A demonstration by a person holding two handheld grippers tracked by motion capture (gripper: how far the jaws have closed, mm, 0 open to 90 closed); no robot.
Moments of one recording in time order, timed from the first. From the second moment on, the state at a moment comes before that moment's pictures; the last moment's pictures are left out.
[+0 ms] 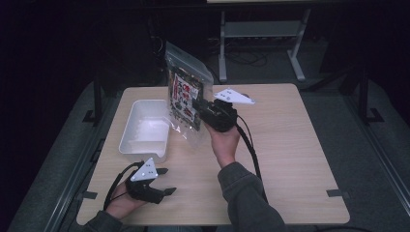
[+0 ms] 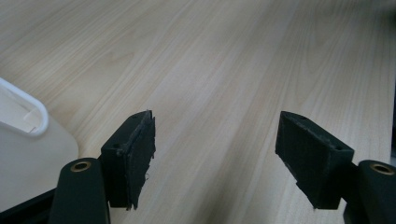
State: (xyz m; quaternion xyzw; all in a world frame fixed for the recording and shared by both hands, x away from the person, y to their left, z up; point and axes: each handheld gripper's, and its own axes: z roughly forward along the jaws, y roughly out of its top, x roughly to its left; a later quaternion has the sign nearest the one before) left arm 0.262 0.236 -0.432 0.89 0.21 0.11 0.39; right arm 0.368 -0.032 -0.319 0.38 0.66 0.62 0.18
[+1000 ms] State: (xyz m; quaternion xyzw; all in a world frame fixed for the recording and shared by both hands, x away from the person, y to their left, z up) left arm 0.260 0.272 -0.433 0.88 0.24 0.12 0.40; right arm 0.424 0.088 -0.342 0.38 0.68 0.59 0.22
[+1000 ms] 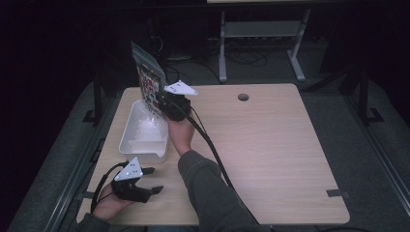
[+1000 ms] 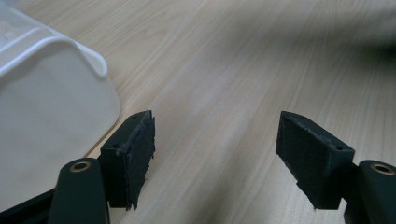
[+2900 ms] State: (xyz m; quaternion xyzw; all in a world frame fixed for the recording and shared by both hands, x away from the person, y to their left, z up) left arm 0.265 0.273 -0.435 0.88 0.24 0.12 0.40; right arm 0.429 0.110 -0.398 0.40 0.71 0.54 0.20
